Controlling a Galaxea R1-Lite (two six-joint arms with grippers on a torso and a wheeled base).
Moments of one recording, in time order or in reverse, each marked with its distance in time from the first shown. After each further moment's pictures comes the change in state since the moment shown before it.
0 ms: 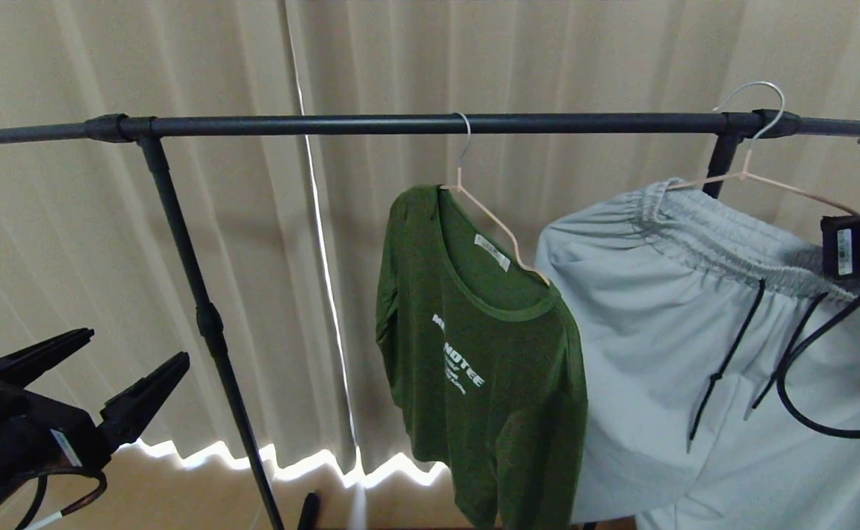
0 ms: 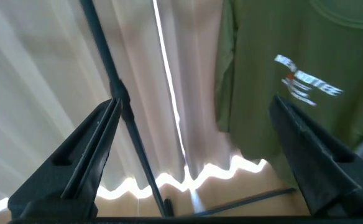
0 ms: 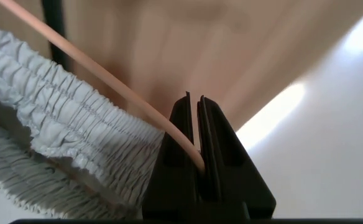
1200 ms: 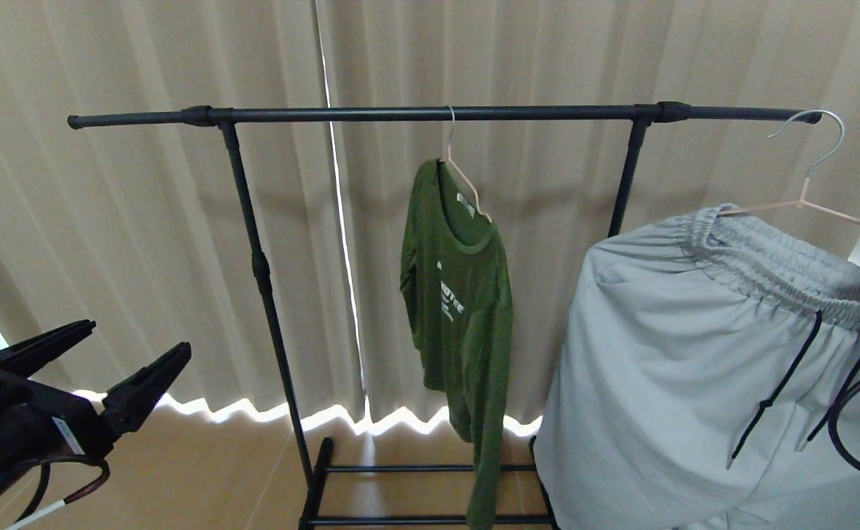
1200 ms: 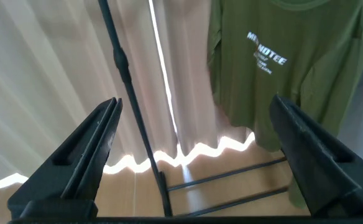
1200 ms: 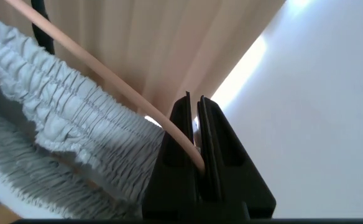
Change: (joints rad) left arm -0.001 0.014 -0.024 -0.001 0.000 -0.014; right arm -0.131 -0.117 0.144 0.000 -0.005 -0.039
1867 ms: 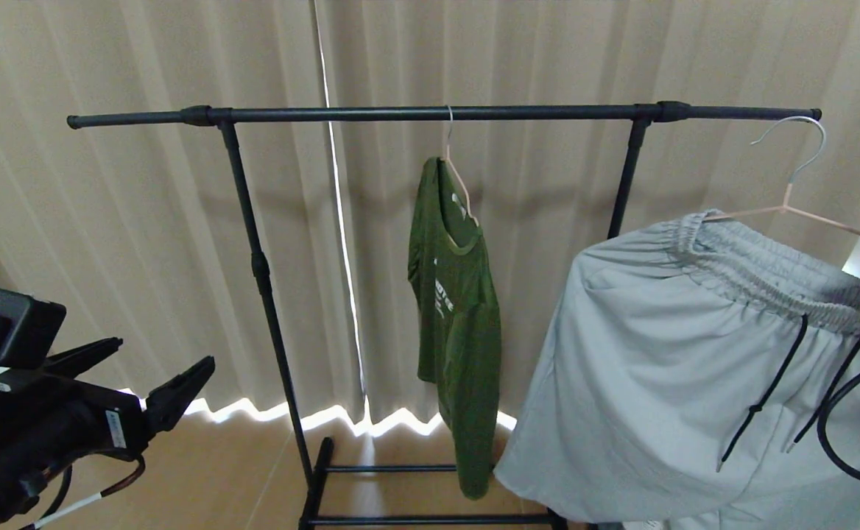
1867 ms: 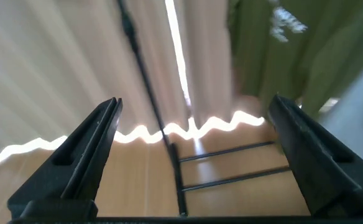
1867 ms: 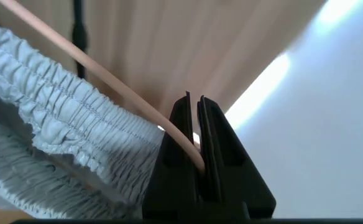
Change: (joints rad) left arm -0.035 0.099 -0.041 0.088 0.089 0.006; right arm 0.023 0.016 0.009 -0.010 0.003 -0.001
